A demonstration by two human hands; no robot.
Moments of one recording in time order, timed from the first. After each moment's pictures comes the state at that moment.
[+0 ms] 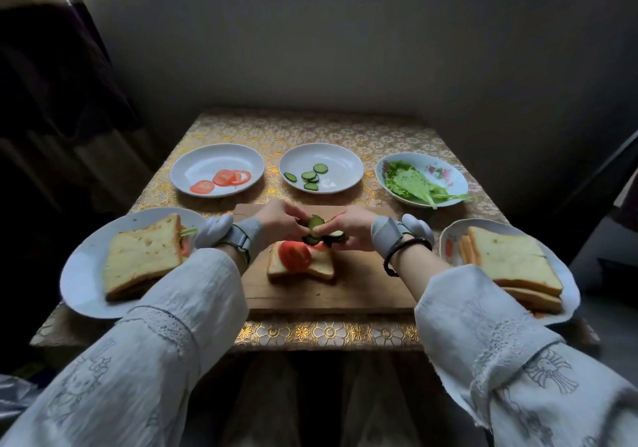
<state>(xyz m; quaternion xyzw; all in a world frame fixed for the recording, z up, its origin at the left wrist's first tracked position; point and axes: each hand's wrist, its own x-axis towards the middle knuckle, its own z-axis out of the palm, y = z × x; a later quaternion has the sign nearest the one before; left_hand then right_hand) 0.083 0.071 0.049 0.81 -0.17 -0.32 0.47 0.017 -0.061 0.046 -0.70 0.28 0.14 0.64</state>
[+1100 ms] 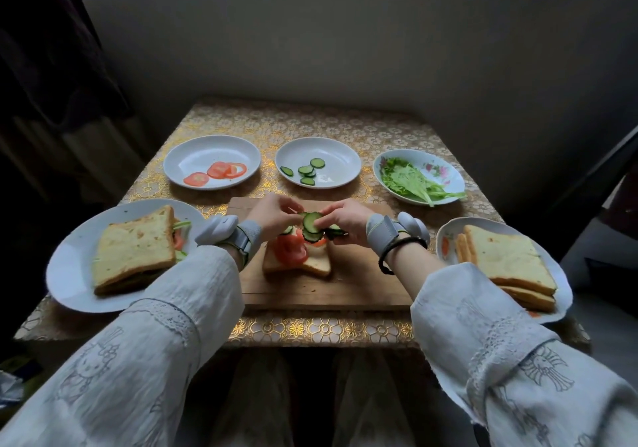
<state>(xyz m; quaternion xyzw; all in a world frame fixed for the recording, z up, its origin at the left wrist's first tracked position) 0.092 0.071 0.035 0.87 -0.25 -0.18 0.38 0.017 -0.062 0.047 -0.74 0.27 0.10 0.61</state>
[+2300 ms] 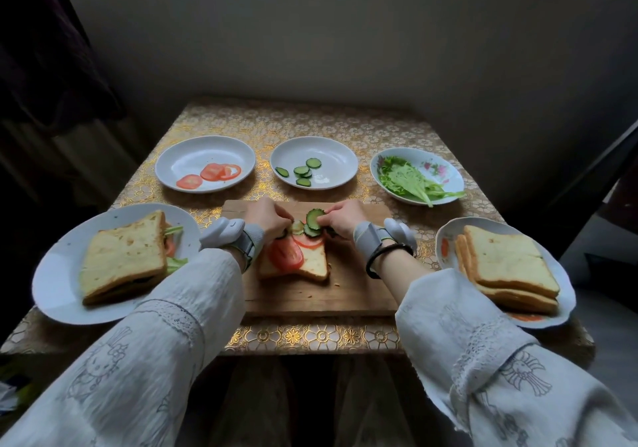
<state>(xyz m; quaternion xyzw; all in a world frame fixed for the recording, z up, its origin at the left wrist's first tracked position) 0.101 0.063 0.023 0.92 -0.18 -0.13 0.31 0.039 -0.069 0.021 -0.79 0.34 0.00 0.51</state>
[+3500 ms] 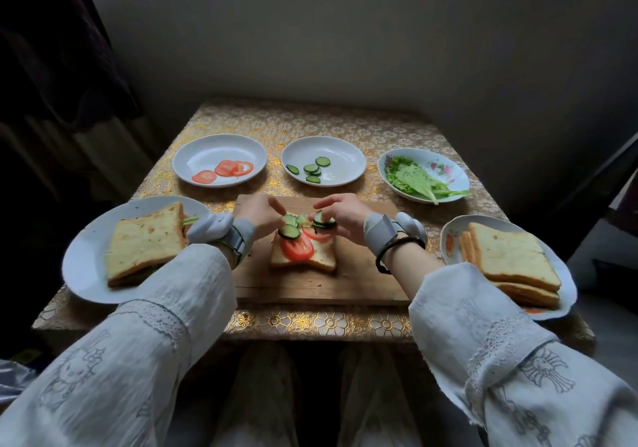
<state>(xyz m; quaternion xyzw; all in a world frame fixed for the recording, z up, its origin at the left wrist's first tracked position) 0.096 0.096 0.035 0.93 -0.17 -0.15 0.29 0.018 -0.043 0.051 -0.68 0.27 0.04 0.68</state>
